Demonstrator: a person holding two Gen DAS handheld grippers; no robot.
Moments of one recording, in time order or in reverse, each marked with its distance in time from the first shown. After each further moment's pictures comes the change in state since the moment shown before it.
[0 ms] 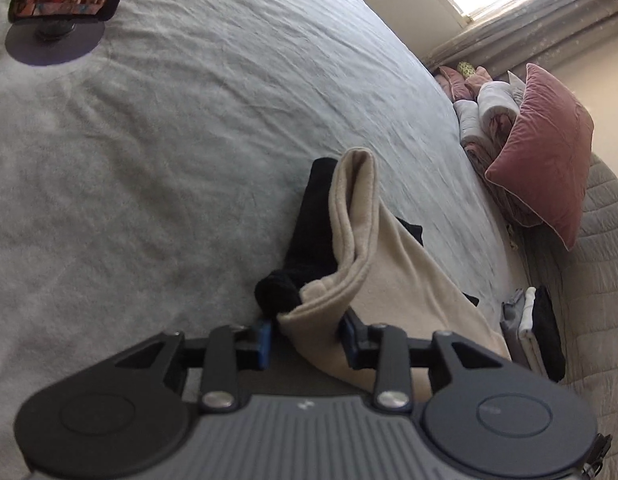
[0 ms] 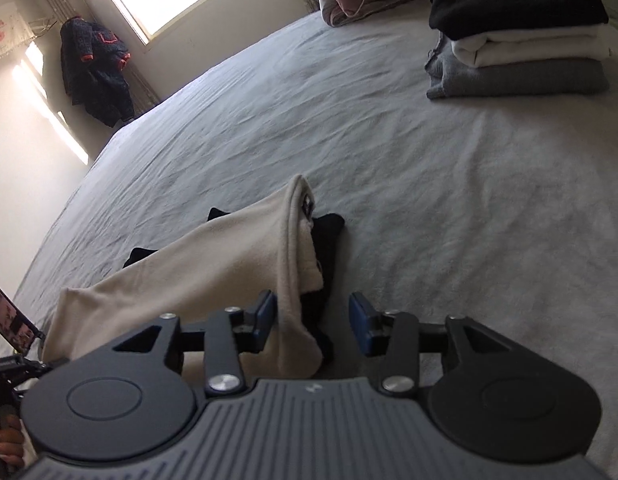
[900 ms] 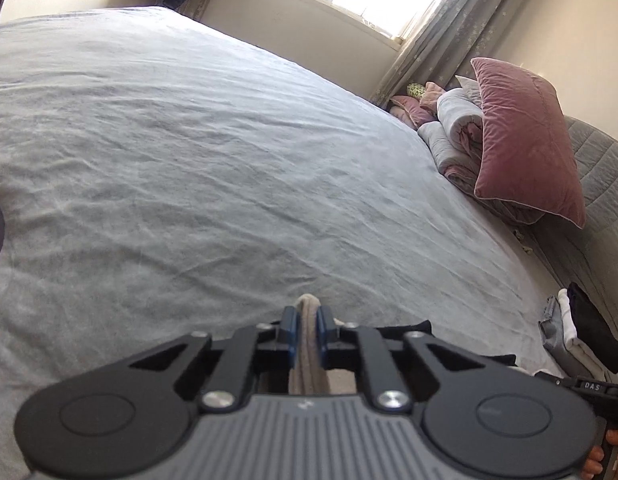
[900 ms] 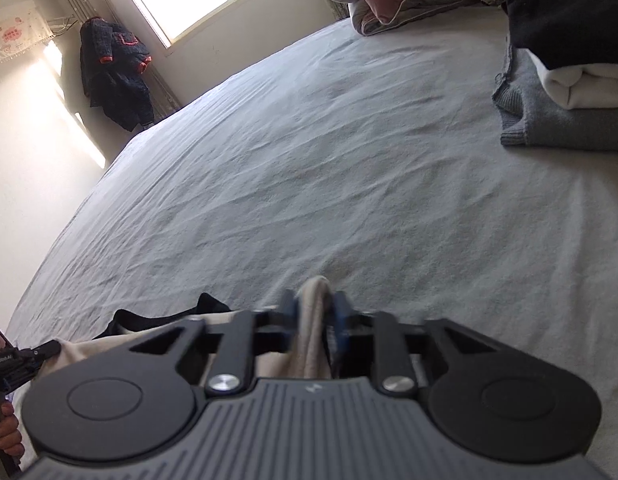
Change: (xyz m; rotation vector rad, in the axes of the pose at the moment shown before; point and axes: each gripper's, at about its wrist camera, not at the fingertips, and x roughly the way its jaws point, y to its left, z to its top) left arm 0.045 -0.034 0.052 0.310 -0.247 -0.004; right arm 0.082 0.002 0.058 -0.021 -0.042 0.091
